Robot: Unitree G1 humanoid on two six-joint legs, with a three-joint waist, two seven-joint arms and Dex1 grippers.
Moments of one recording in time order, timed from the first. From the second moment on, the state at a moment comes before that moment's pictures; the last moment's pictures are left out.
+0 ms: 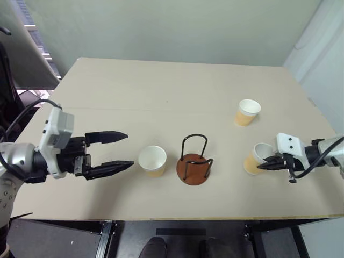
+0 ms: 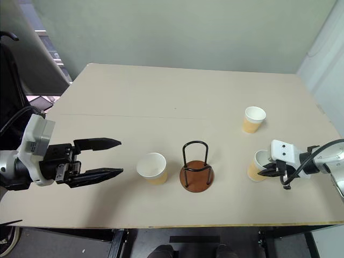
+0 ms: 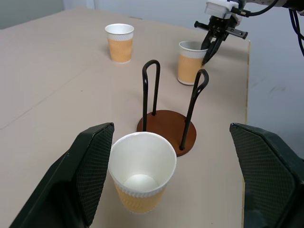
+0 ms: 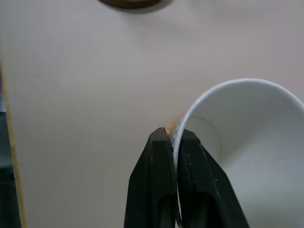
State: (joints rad) left arm -0.12 0.98 0.53 -0.43 -0.84 0.72 -1.21; right arm -0.36 -1.11 0.07 -0.05 0.24 0.32 1.39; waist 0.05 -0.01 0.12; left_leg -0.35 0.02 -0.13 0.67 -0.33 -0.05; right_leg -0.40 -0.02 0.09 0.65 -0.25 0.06
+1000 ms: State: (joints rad) left arm -0.05 1.00 0.52 -0.45 -0.83 0.69 -1.15; right arm -0.84 -0.86 0.22 -0.27 0.42 0.40 1.48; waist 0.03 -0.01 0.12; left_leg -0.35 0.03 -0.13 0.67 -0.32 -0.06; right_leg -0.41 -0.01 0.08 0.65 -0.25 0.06
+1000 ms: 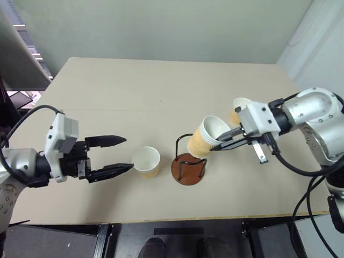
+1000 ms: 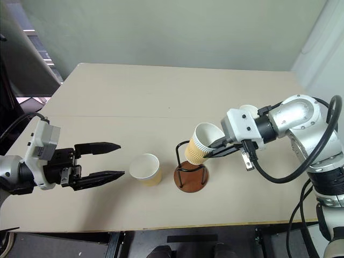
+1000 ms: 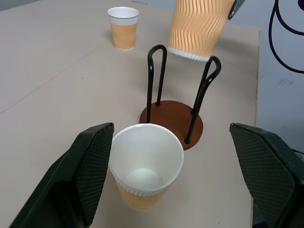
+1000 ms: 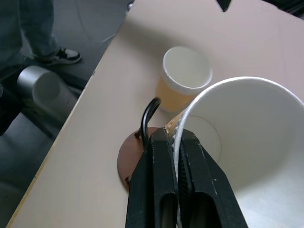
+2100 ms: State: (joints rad) left arm -0.67 0.91 -0.14 0.06 -0.38 0.46 -1.27; right arm -0.55 -0.98 -0.26 -0.39 0.72 0.68 1.33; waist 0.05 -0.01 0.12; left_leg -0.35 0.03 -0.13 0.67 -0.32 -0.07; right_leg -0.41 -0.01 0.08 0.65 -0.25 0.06
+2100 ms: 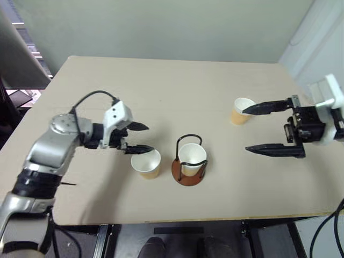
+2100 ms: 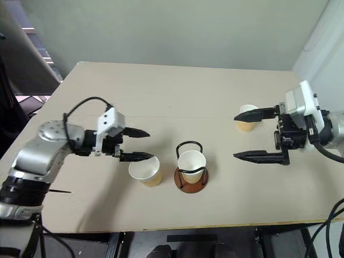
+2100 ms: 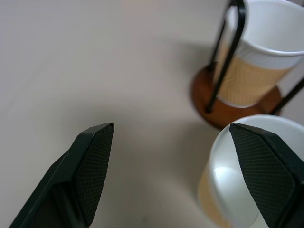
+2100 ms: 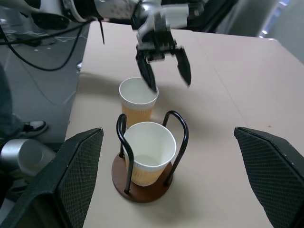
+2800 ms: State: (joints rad) left arm -0.82 0.83 -0.28 0.28 -0.16 0.27 -1.51; right arm -0.36 -1.03 -0.34 -0.52 0.78 0.68 1.17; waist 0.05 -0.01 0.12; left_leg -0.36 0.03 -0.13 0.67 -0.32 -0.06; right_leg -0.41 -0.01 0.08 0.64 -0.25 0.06
